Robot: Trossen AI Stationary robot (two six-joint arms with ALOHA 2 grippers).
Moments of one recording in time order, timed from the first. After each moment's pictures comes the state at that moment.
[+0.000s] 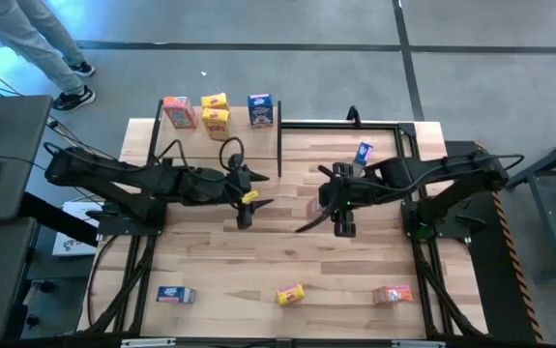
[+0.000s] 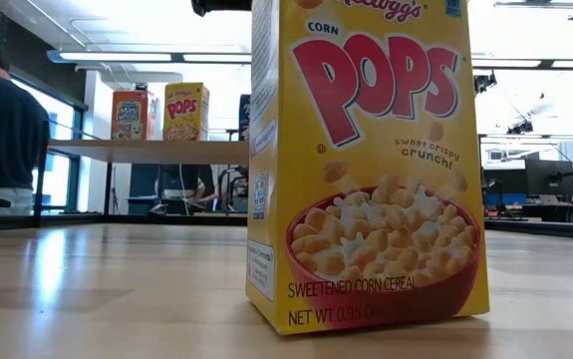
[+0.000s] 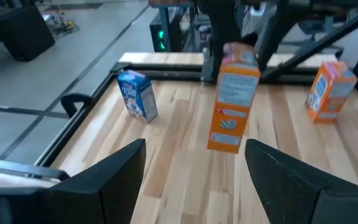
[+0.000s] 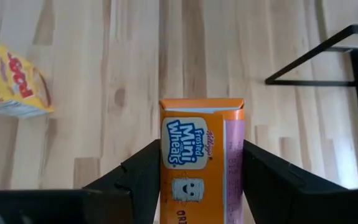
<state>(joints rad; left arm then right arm) -0.16 1.27 1.08 -0.20 -0.39 -0.04 0.19 1.46 1.53 -1.11 0.20 0.11</state>
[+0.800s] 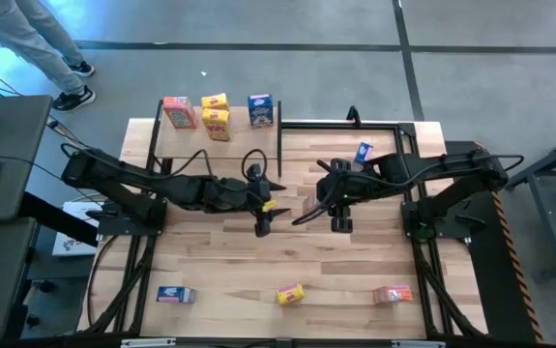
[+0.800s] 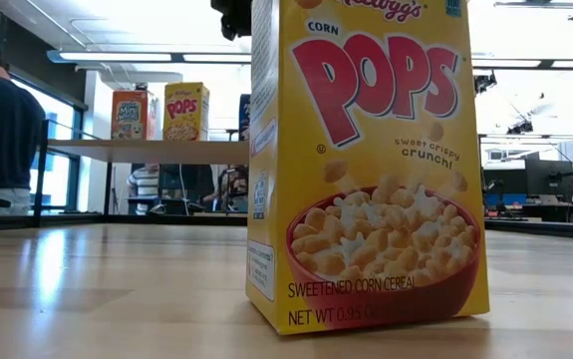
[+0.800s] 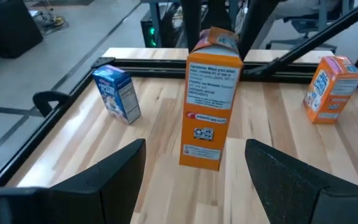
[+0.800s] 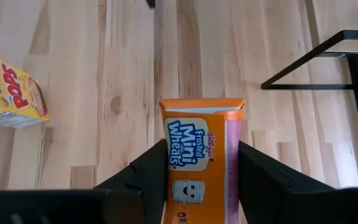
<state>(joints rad) -0.16 1.45 1.08 -0.02 -0.36 -0.05 0.16 1.46 1.52 -1.08 0.18 0.09</state>
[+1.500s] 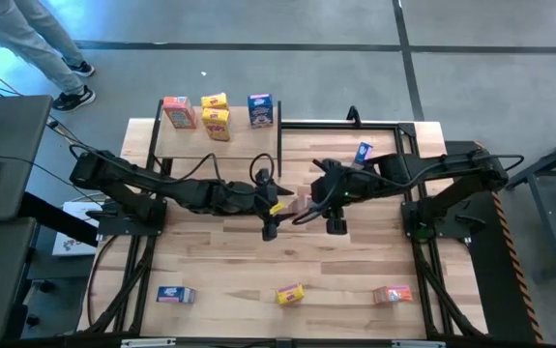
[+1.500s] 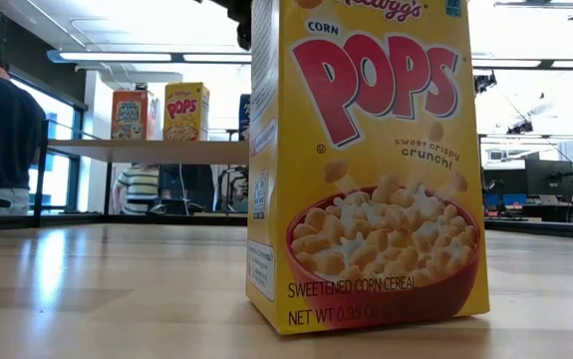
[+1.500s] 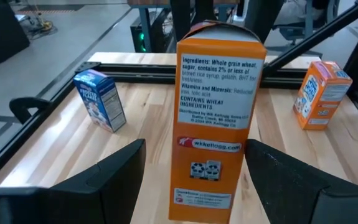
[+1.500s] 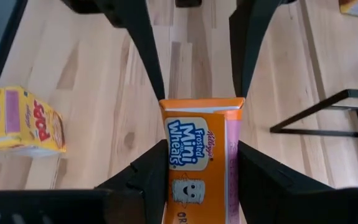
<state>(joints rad) -0.16 1.53 1.08 0.09 -0.32 -0.05 0.16 1.46 1.52 -0.93 0.14 0.02</state>
